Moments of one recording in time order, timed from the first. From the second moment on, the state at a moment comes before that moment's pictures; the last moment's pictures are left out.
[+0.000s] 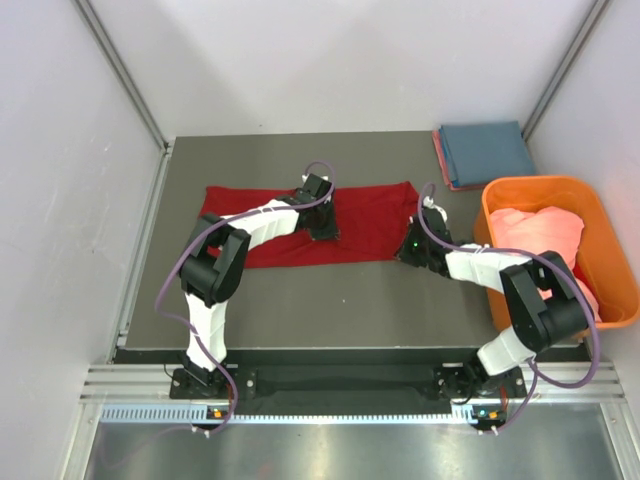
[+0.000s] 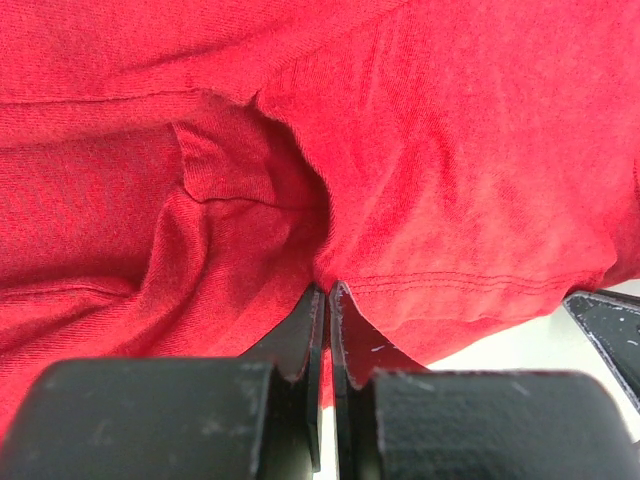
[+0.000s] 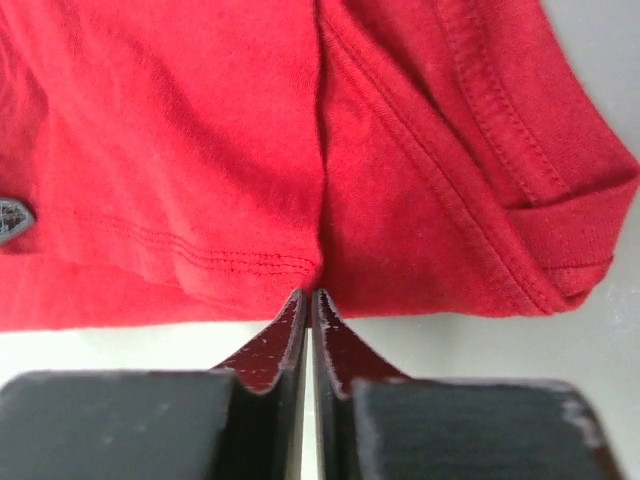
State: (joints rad) left arm -0.57 2.01 1.38 -0.31 0.10 -0.65; right arm 0.41 1.54 0.69 0.03 0.03 0.70
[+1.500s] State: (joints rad) left arm -0.57 2.04 1.46 -0.45 0.11 -0.67; right arm 0.42 1.47 0.71 -0.01 0.06 0.68
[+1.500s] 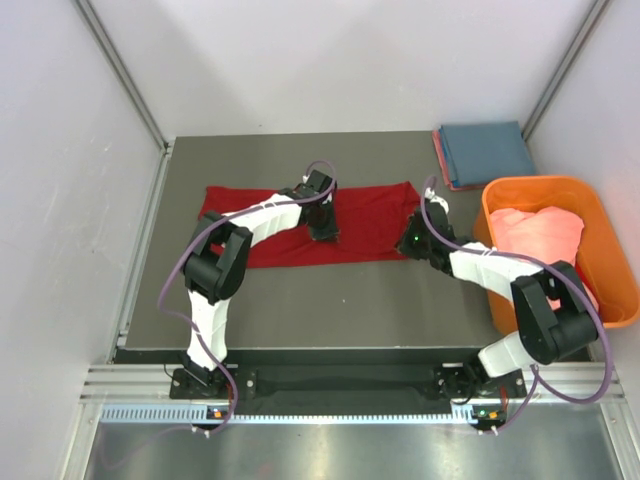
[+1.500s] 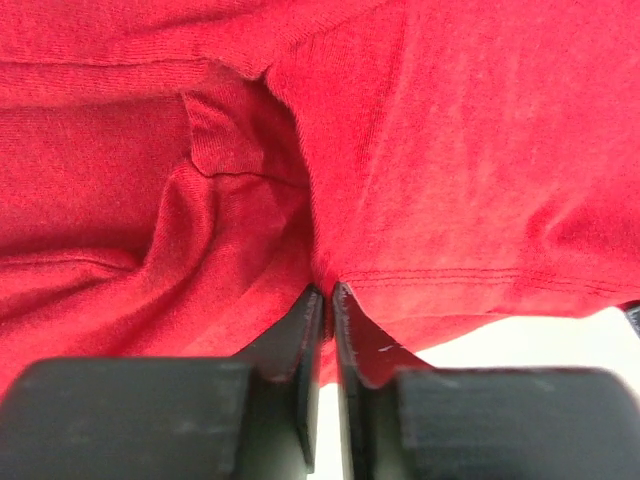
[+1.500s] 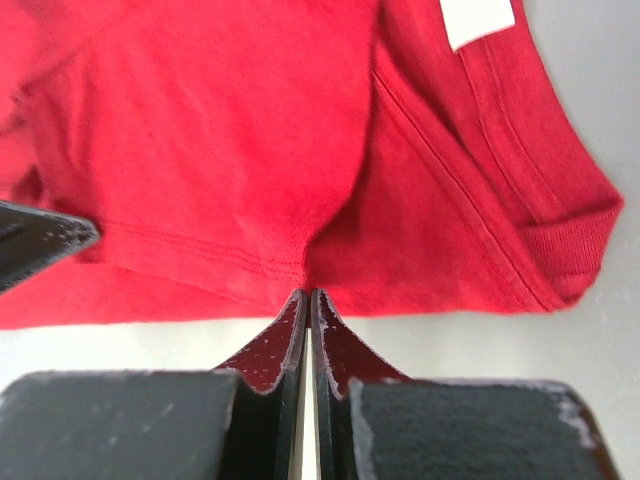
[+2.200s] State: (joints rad) left arm -0.49 2.20 1.76 -0.56 0.13 -0.74; right arm 0.33 1.67 0.99 -0.11 0.04 0.58
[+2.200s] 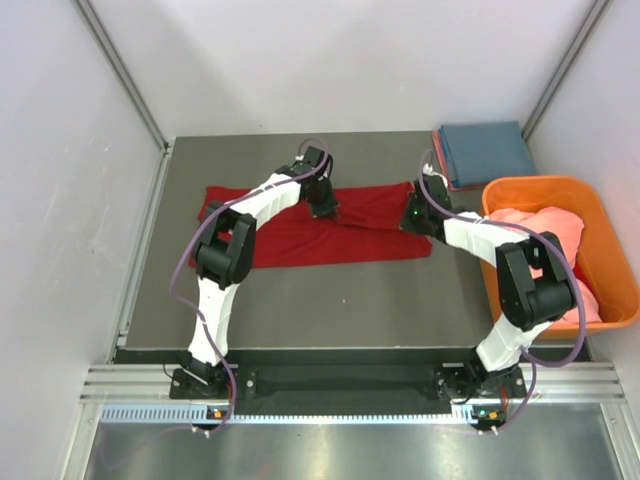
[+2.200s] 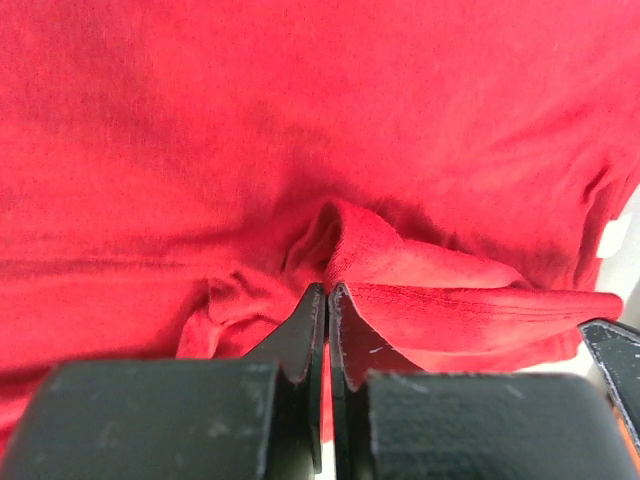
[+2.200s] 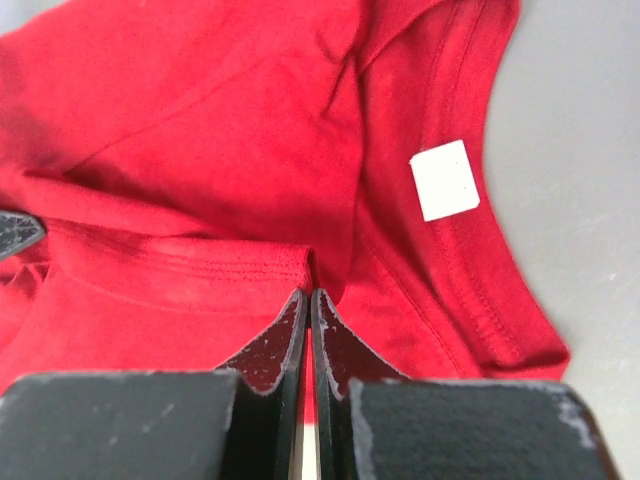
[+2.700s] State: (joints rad) left arm -0.49 2.20 1.70 -0.56 0.16 -0.81; right arm 0.31 1.67 1.00 -0.14 -0.03 0.57
